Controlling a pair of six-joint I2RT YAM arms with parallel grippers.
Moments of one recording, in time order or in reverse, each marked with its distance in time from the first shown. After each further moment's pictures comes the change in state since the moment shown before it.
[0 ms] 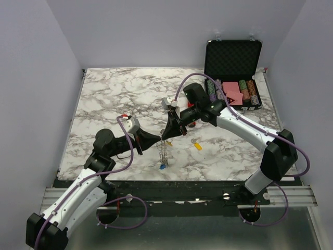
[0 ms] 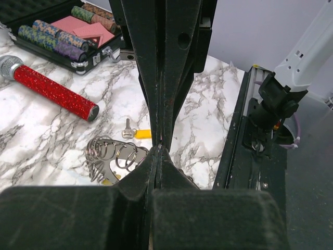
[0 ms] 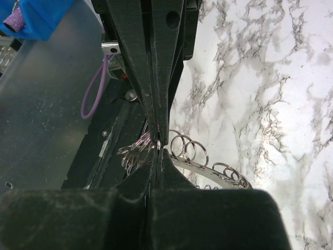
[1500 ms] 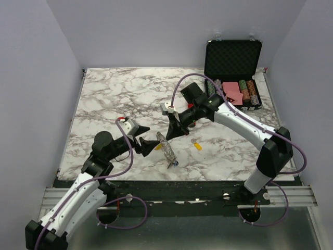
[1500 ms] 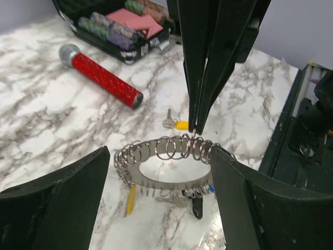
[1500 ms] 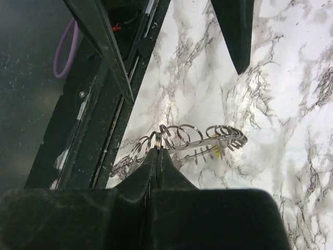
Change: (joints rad) left arm -0.004 -0.102 -0.021 -0.125 -0.183 0.113; right arm 0.000 0.049 0.092 -0.291 0.142 -0.278
